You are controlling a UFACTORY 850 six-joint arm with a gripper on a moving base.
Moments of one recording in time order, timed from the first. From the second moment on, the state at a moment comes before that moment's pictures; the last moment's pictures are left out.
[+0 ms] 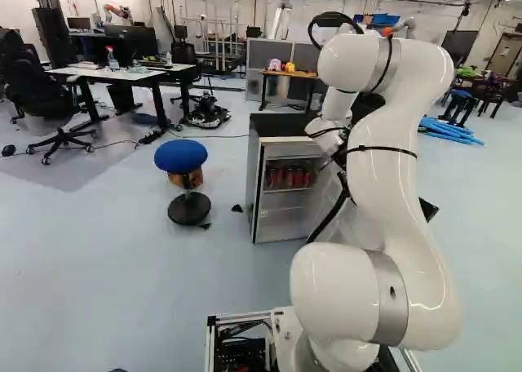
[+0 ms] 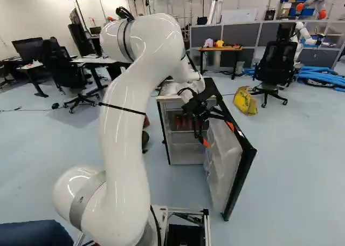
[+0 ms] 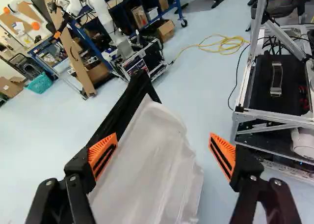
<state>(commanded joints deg) -18.0 -42.2 -71.7 131.1 79.3 0.0</state>
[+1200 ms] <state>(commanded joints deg) -24.7 -43.7 -76.0 119.7 79.3 0.0</state>
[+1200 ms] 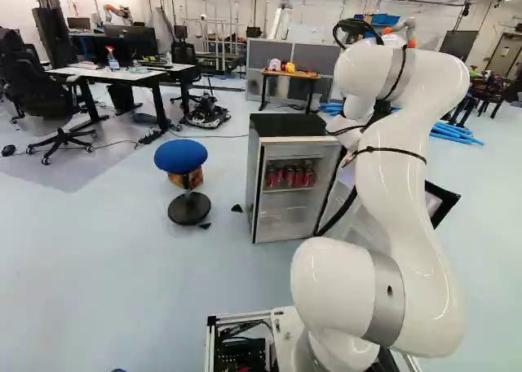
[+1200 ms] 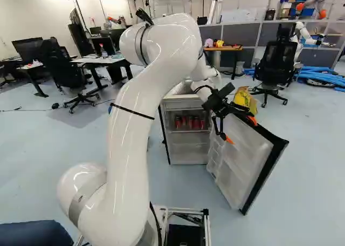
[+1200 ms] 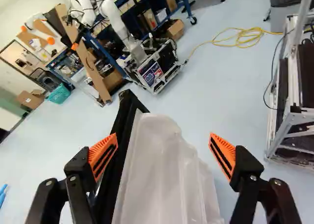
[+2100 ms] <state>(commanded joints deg) -20.7 -33.6 -56.3 93.0 77.1 0.0</state>
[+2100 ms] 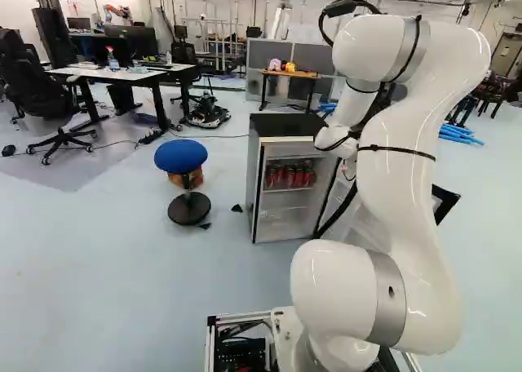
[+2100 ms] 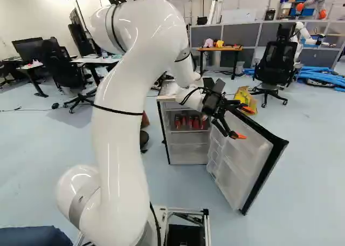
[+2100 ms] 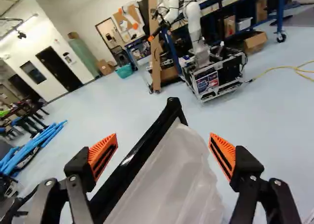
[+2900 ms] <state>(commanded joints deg) -17.4 -22.7 -39.3 68.8 75.5 0.0</state>
